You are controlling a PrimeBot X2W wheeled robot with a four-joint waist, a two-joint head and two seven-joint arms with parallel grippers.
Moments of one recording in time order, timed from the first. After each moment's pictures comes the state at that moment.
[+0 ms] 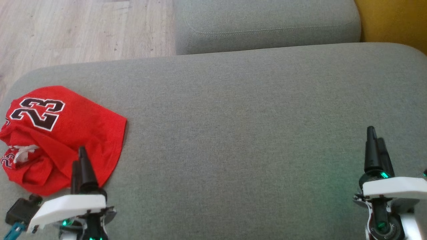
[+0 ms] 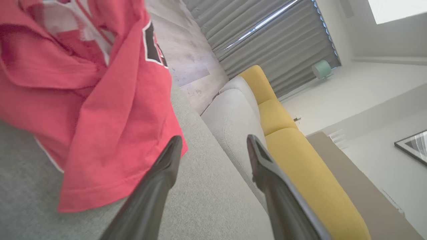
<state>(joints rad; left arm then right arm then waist) 0.00 0.04 0.02 0.10 -1.09 -0.02 -0.03 -0.02 -0.04 -0.09 0.18 0.91 0.12 -0.03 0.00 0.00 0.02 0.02</state>
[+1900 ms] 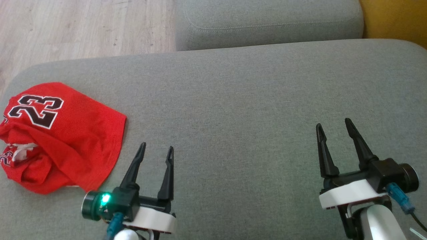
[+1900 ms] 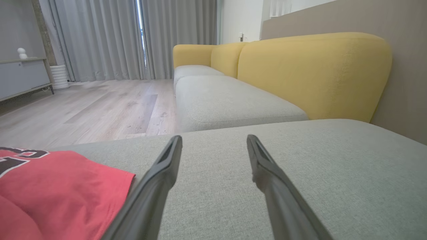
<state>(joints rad) -0.06 0.18 -0.45 0.10 -0.29 0.15 -0.19 -0.02 -0.04 0.05 0.10 0.02 0.12 -0.19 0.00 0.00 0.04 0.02</state>
